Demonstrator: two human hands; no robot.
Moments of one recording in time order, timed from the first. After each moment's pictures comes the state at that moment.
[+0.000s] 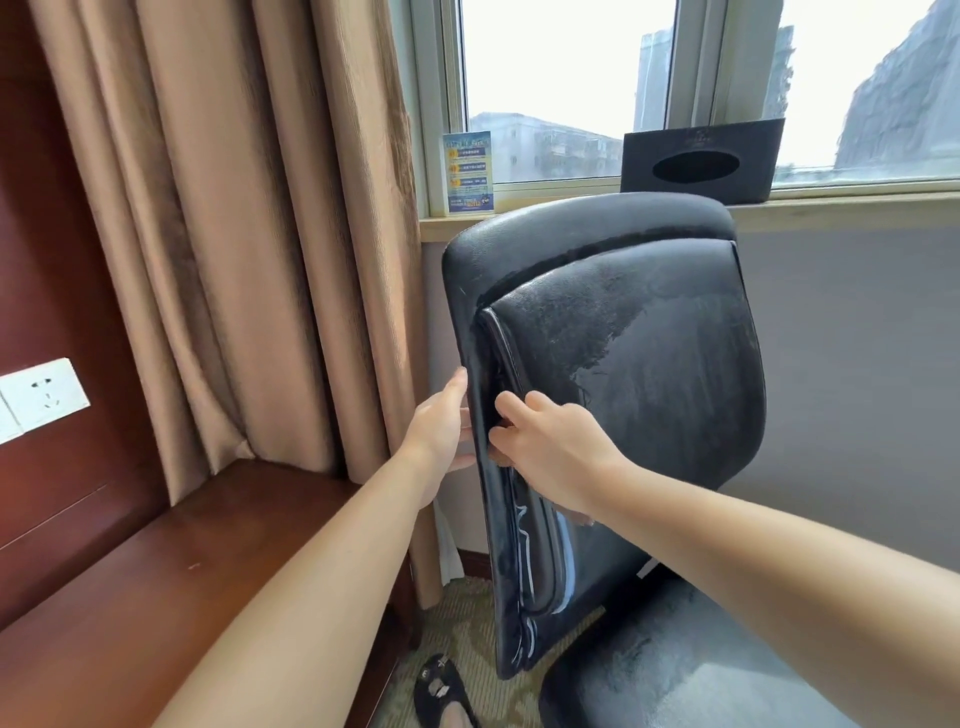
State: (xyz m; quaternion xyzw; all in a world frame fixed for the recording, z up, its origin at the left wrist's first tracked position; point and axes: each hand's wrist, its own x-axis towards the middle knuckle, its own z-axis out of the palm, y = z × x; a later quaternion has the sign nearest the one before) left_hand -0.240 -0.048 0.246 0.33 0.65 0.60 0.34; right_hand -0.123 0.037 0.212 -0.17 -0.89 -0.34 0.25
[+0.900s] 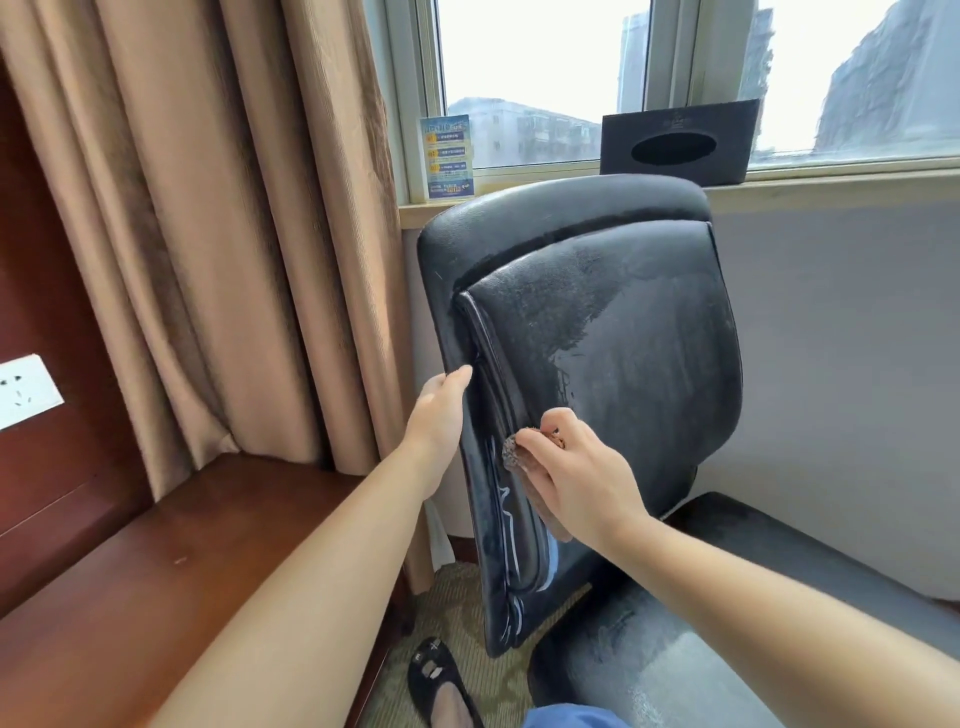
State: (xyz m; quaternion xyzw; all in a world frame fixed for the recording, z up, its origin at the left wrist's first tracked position) left_hand -0.223 -0.042 0.237 0.32 0.67 0.60 0.32; right_hand -0.083 0.026 0.163 -0.25 -0.88 -0.11 0.40
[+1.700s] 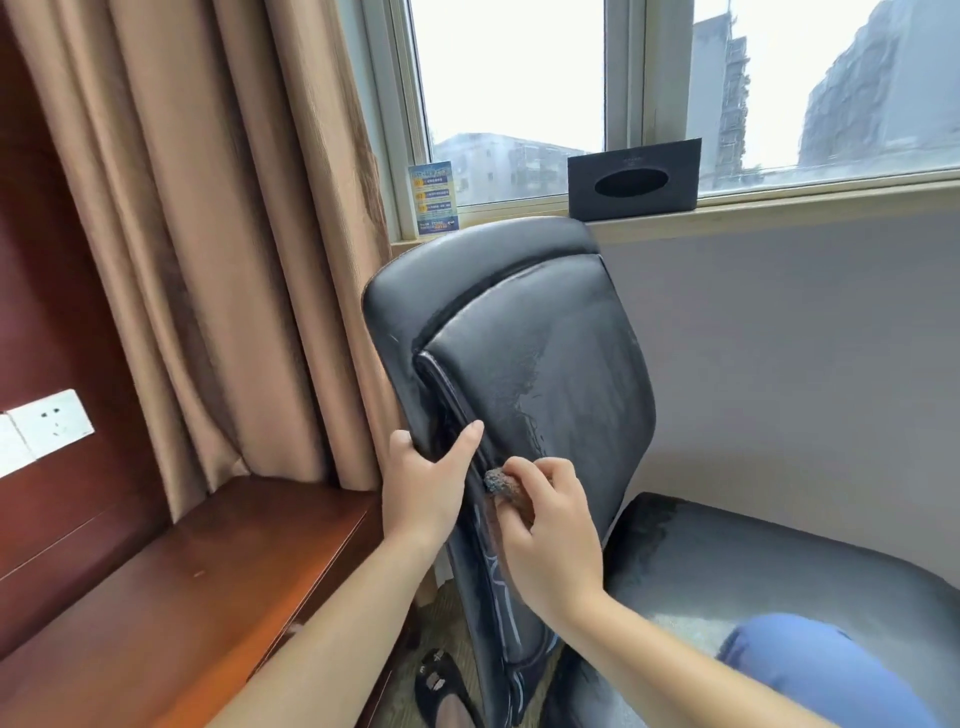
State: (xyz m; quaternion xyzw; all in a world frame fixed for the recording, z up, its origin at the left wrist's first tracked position) left_hand -0.166 -0.114 0.223 0.32 0.72 0.60 0.14; right_hand -0.065 -0.082 0.168 -0.37 -0.75 0.22 0.50
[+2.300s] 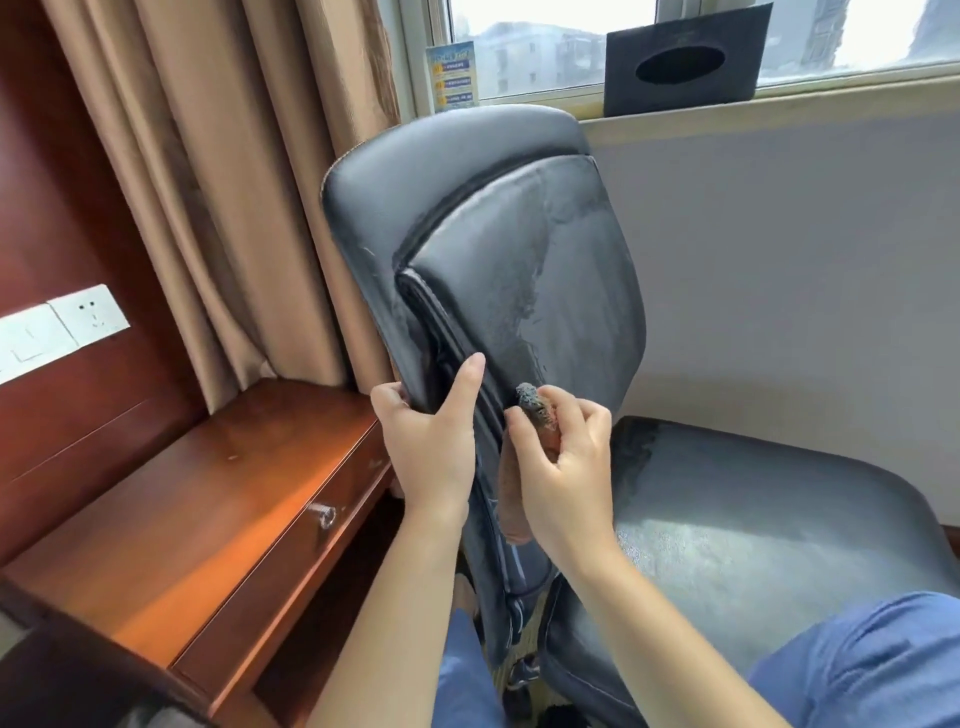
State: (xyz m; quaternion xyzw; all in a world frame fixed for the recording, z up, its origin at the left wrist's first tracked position) left_hand -0.105 -0.150 0.201 0.21 0.60 0.76 0.14; right_hand -0.028 -0.112 0.154 -0.36 -0.66 0.41 0.52
